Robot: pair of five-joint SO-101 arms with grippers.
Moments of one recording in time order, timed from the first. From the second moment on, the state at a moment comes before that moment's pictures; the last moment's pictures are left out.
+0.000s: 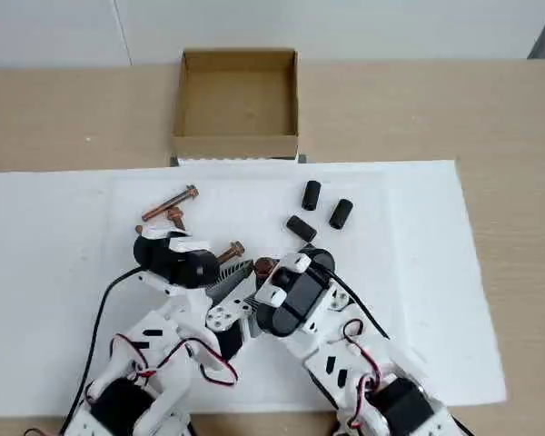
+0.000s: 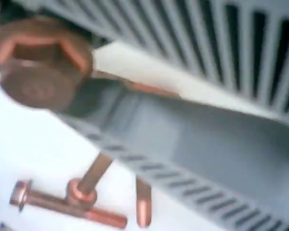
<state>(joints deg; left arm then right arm) 33.9 -101.6 83.3 51.9 26.9 -40.9 -103.1 82.5 50.1 9.2</state>
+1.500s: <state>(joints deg) -0.6 -101.6 91.7 65.0 1.8 -19.2 -54.0 44.6 54.2 -6.2</state>
